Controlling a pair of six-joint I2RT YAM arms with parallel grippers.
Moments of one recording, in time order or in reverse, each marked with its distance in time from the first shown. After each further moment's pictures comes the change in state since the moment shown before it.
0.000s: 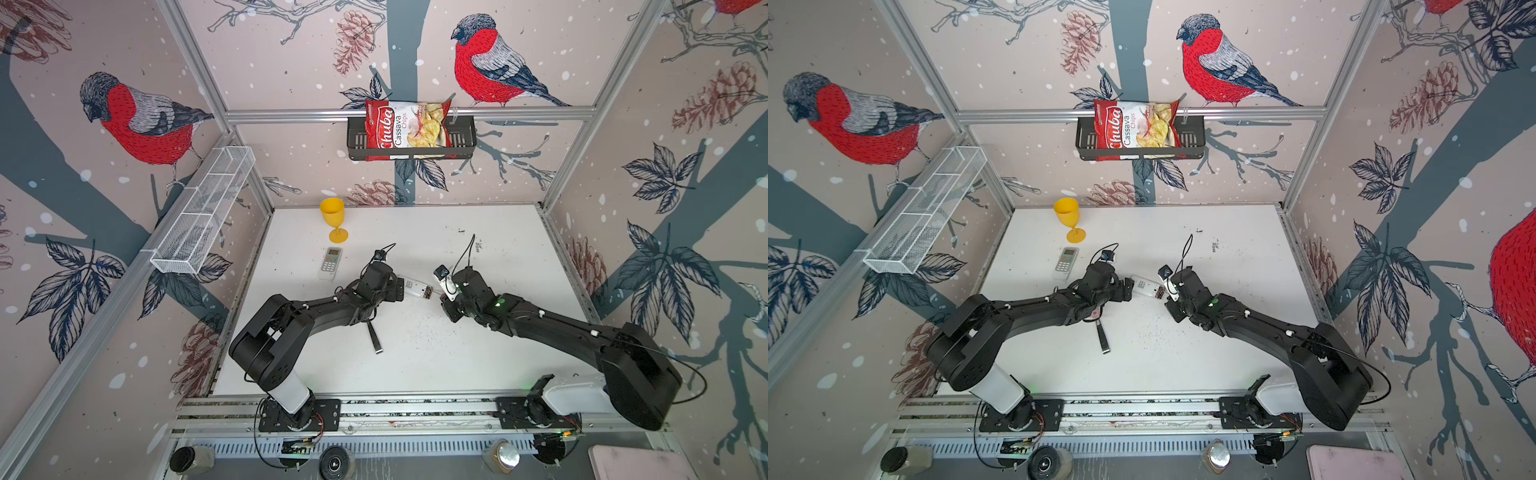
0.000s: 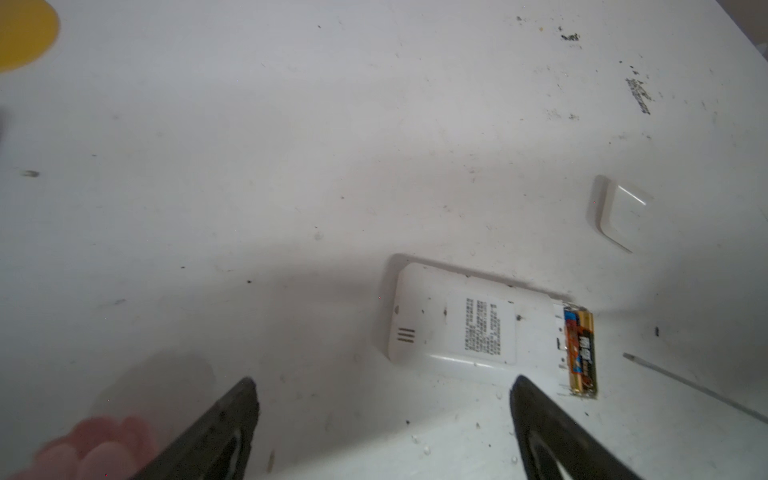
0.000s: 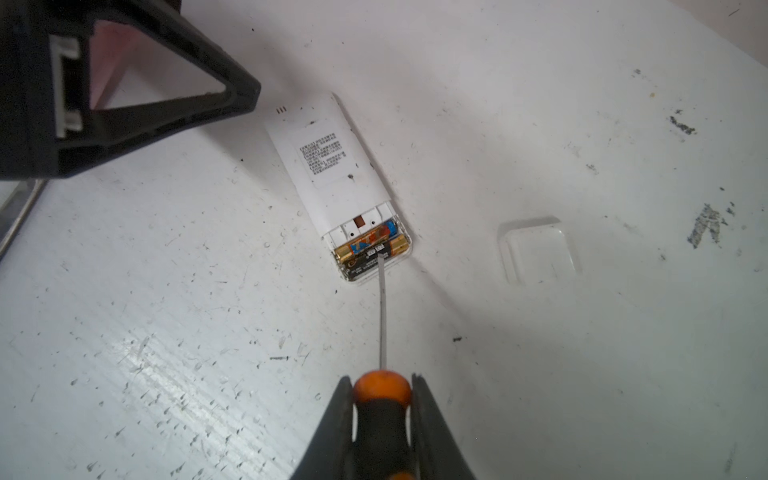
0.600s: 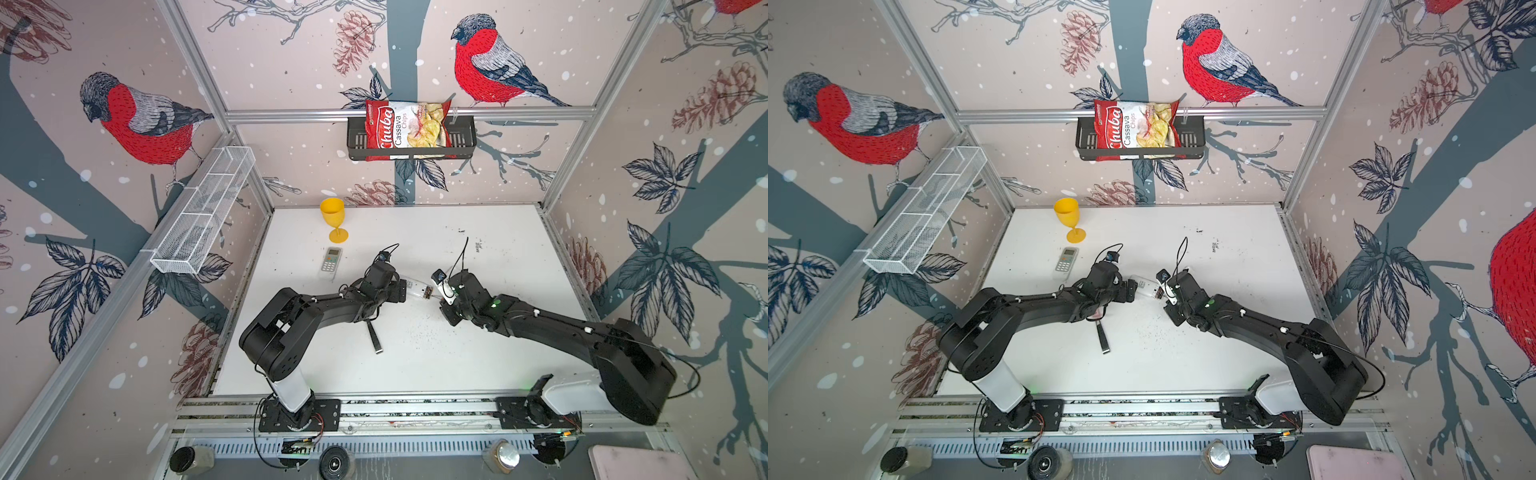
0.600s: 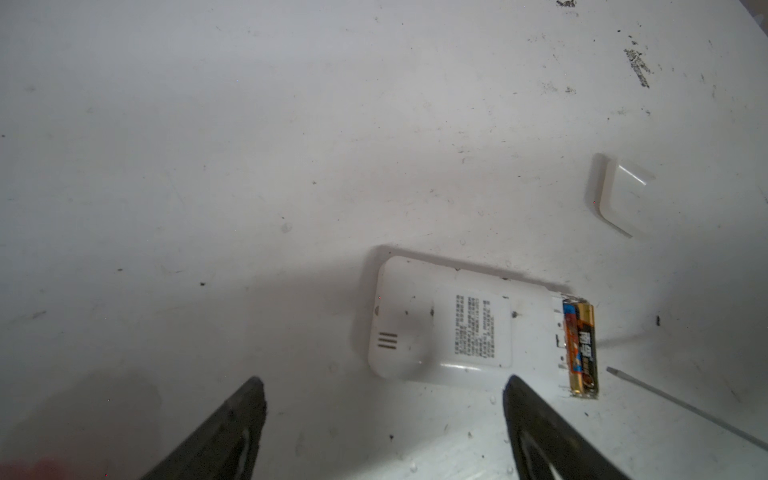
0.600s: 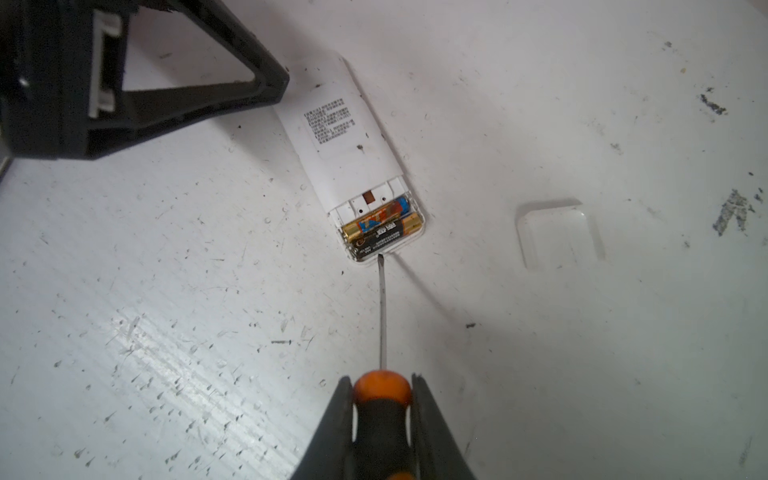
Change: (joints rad) left arm 0.001 0.069 0.029 0.015 0.046 0.002; right arm 0.022 0.036 0.000 -0.023 0.010 -0.003
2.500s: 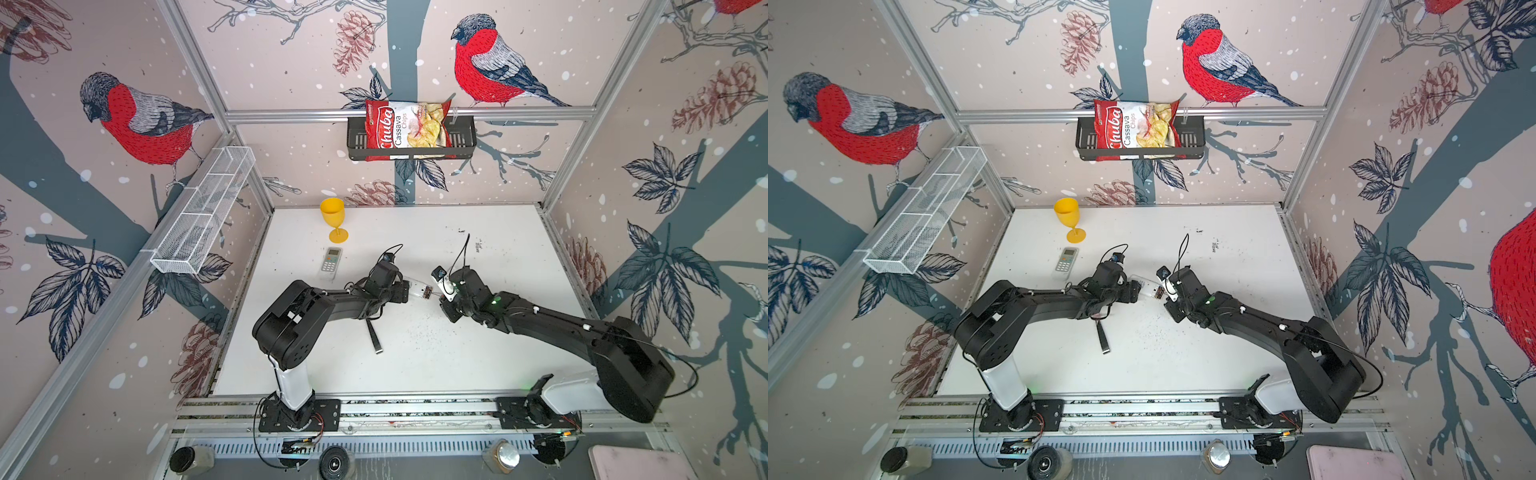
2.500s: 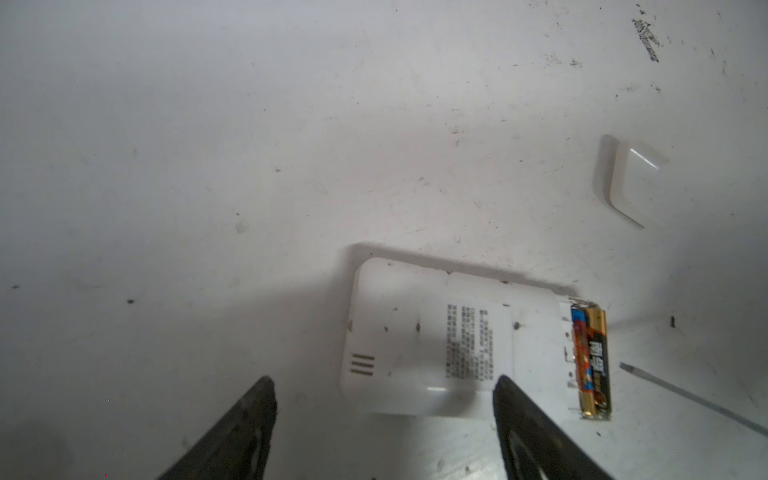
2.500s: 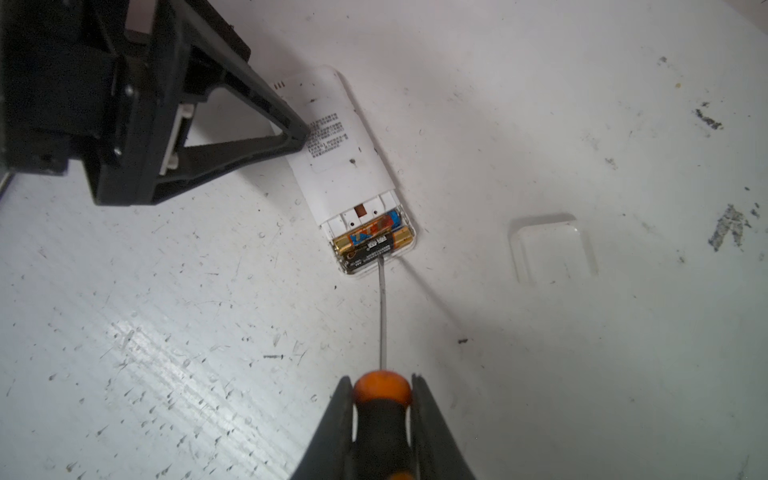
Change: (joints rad) left arm 0.000 0.089 0.035 0.031 0.049 -0.004; right arm -0.030 0.018 0.017 0.014 -0.031 -0.026
